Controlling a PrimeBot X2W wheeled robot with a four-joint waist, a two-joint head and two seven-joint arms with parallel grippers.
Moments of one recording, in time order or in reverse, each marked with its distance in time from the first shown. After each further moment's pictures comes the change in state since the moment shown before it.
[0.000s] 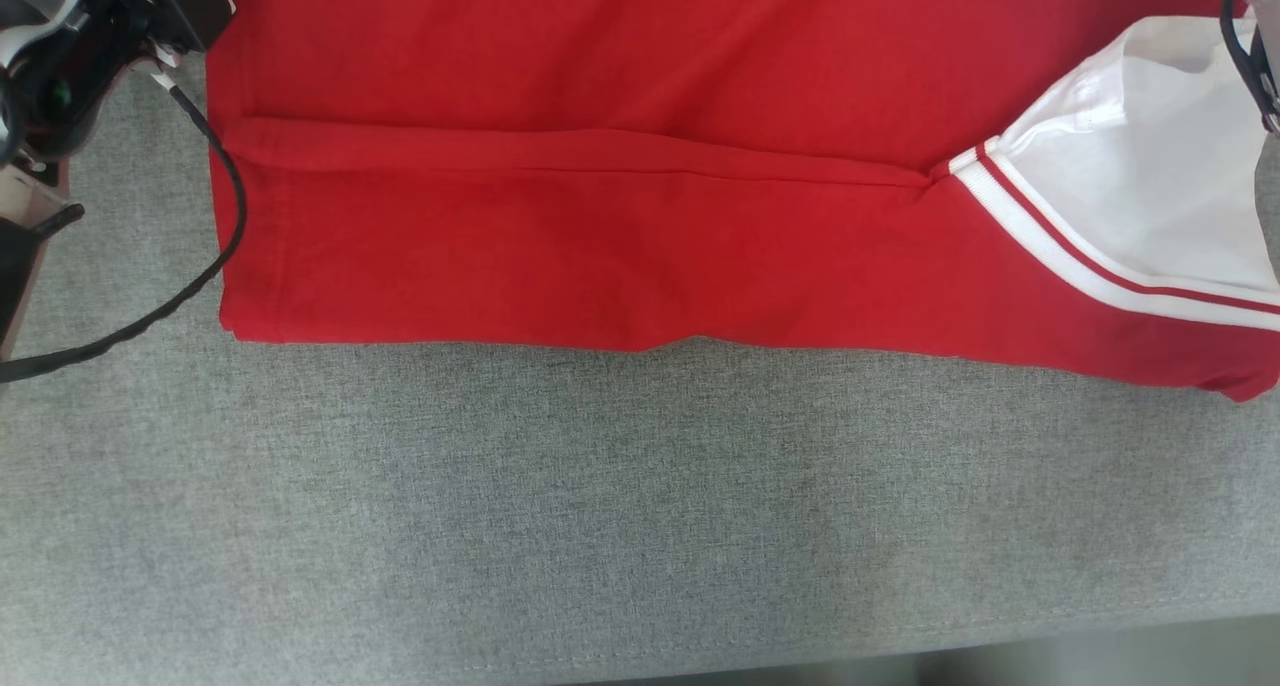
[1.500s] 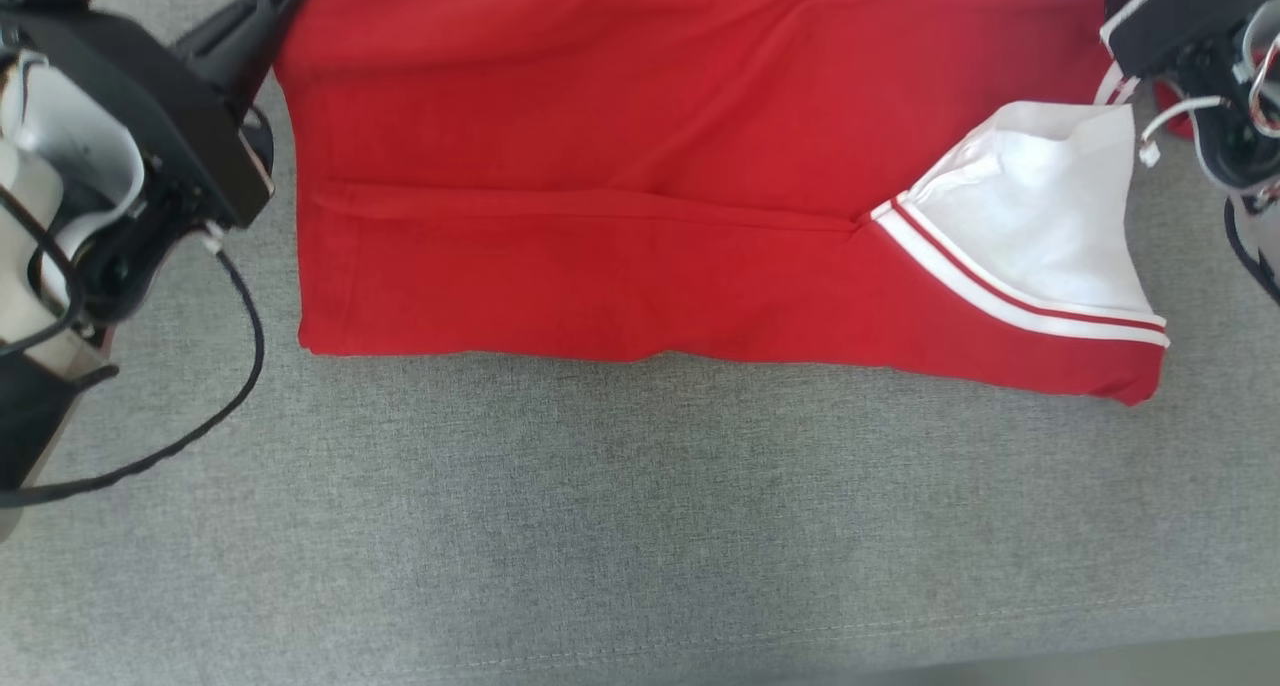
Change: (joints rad) left arm 0.146 0.105 -0.197 -0.096 -0.187 0.000 -0.169; right arm 0.221 -0.221 0.334 -0.190 0.210 0.001 -0.261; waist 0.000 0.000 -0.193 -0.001
